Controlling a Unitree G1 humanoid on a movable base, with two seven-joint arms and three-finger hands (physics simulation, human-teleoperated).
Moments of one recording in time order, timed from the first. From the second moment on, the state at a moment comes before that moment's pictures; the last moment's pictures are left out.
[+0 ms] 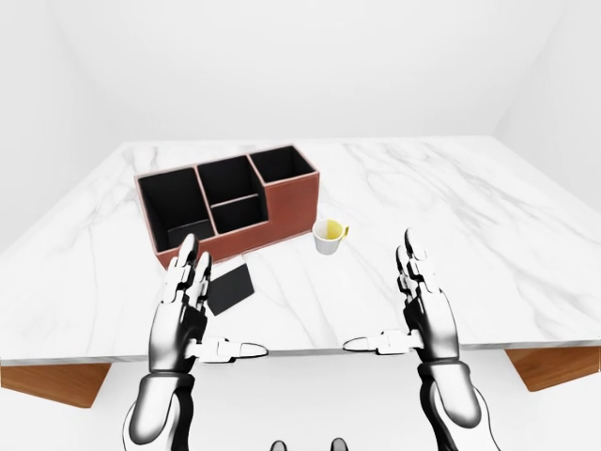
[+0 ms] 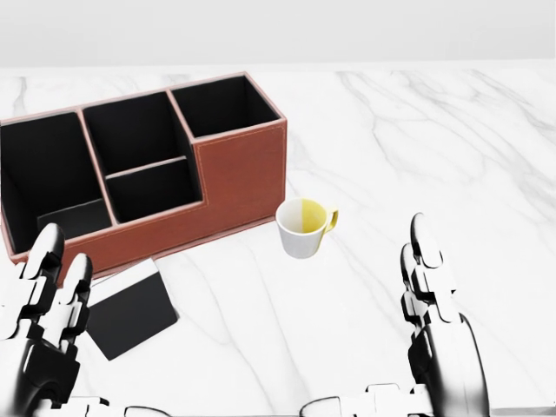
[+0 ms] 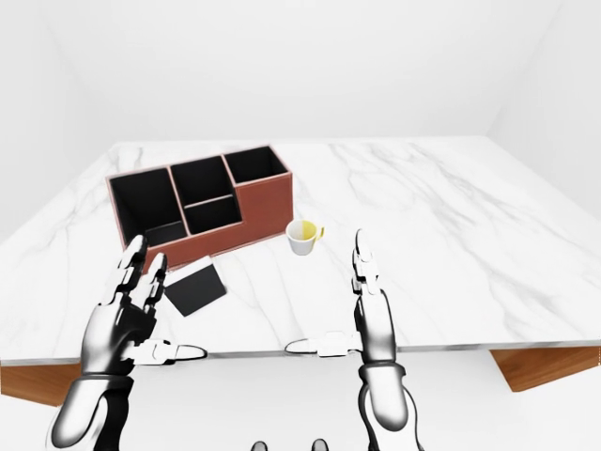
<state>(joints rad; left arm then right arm) 0.32 -0.03 0.12 -0.55 -0.11 0.07 -0.22 0.33 -0.03 0.14 -0.56 -0.11 0.06 -0.04</state>
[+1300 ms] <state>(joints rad) 0.31 -0.02 0.17 -0.55 -0.03 0.07 -0.22 0.34 -0.04 0.15 -0.56 -0.13 0.06 -0.06</state>
